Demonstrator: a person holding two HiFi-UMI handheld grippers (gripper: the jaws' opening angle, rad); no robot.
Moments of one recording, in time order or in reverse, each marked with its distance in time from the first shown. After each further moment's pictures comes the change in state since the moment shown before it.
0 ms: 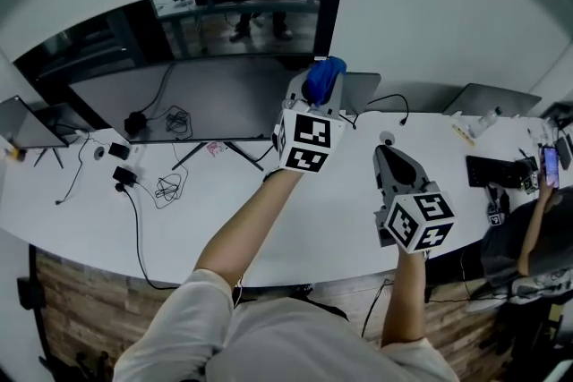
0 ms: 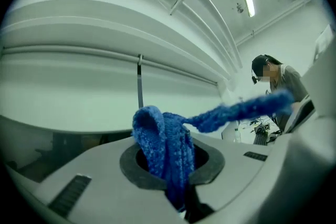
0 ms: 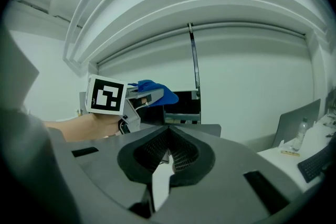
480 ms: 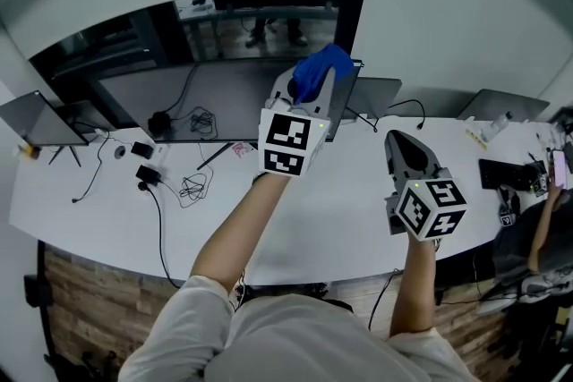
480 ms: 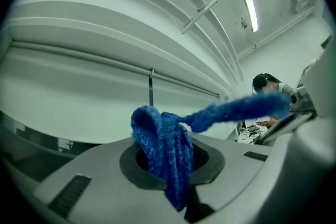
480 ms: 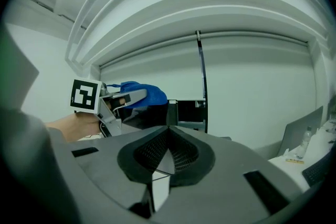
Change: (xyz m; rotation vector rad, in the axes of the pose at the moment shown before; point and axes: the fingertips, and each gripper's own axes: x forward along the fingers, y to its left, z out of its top) left arm -0.075 0.073 0.043 -0.043 -0.089 -0.005; right arm 0.017 0.052 0.043 -0.029 -0.060 0.001
